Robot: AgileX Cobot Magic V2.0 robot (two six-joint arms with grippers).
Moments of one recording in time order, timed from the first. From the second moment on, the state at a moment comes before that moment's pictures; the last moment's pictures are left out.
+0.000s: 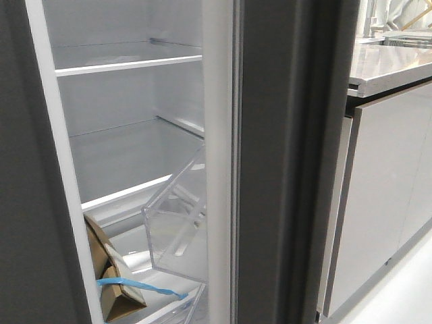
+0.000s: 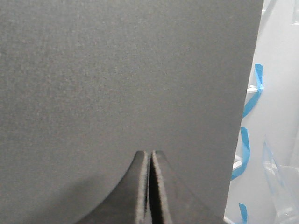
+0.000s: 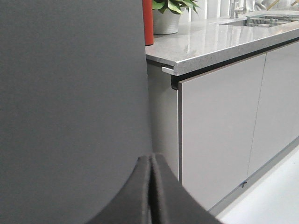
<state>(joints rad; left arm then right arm) -0.02 0.00 0.00 -0.01 -0.02 -0.09 0.01 -0.01 0.01 0.07 0.12 -0.03</state>
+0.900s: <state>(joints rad) -0.02 0.00 0.00 -0.01 -0.02 -0.09 0.01 -0.01 0.01 0.07 0.12 -0.03</state>
